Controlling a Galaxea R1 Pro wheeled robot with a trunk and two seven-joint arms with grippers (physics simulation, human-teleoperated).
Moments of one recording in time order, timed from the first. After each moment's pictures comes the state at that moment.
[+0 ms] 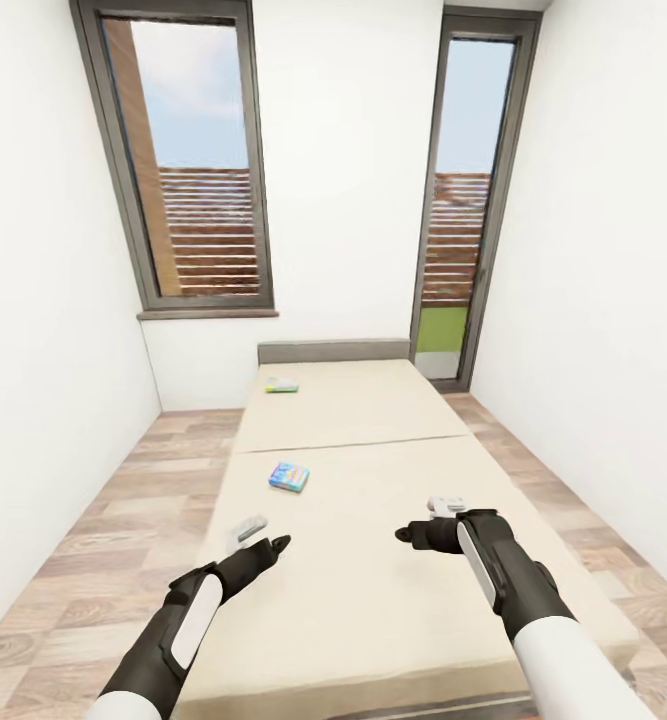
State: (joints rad) left arm -0.46 -0.09 0.03 -0.88 0.50 0.45 -0.07; right arm -0.63 0.01 0.00 -0.89 0.00 0.80 0.24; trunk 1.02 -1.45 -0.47
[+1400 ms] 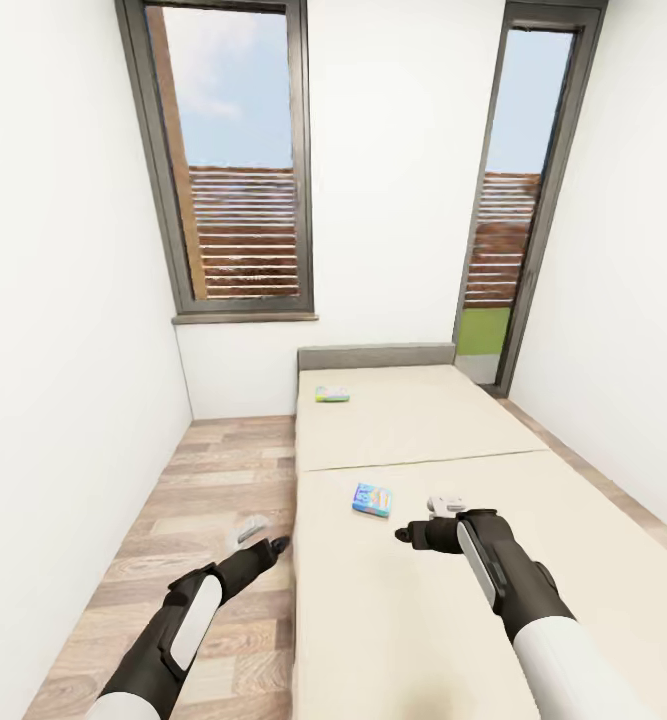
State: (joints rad) left arm -0.46 -0.09 0.03 -0.88 0.50 0.44 -0.08; right arm -0.63 0.01 0.00 -0.89 0.00 0.80 0.24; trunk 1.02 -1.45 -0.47
